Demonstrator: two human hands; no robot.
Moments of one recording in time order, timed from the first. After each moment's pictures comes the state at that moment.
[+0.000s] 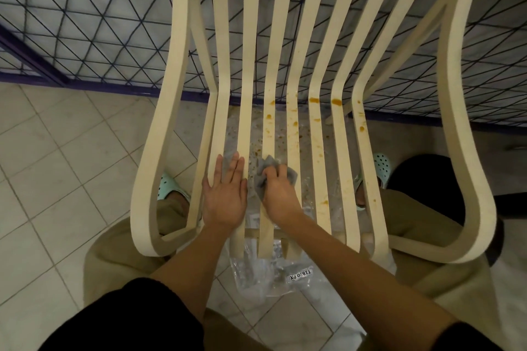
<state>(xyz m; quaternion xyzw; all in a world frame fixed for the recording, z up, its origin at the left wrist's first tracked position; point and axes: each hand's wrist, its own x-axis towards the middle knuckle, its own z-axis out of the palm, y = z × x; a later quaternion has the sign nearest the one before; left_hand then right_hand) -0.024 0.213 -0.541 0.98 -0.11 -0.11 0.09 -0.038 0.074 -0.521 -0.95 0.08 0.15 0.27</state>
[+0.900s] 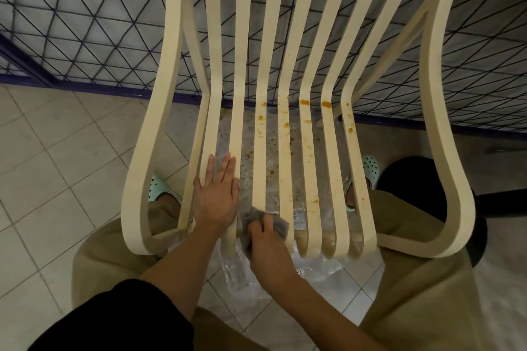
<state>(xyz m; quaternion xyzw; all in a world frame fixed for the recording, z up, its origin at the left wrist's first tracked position) -0.025 0.213 -0.540 0.98 -0.10 -0.12 0.09 -0.144 0.099 -0.500 -0.94 0.04 0.23 0.24</state>
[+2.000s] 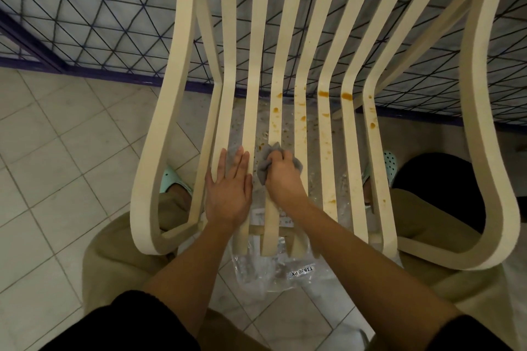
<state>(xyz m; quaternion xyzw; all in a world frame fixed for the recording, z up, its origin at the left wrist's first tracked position) -0.024 0.213 -0.547 0.98 -0.10 -0.10 0.11 -0.009 0.075 -0.510 -0.94 0.12 0.14 0.29</state>
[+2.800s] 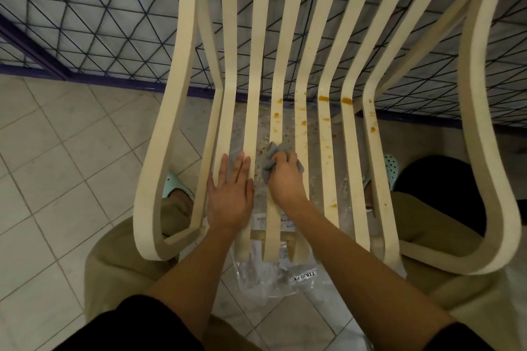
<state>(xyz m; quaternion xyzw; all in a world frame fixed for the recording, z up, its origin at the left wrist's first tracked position) -0.025 0.213 -0.545 0.98 -0.09 -0.11 0.13 -0.004 0.076 -0.515 -0.94 0.13 0.13 0.28</state>
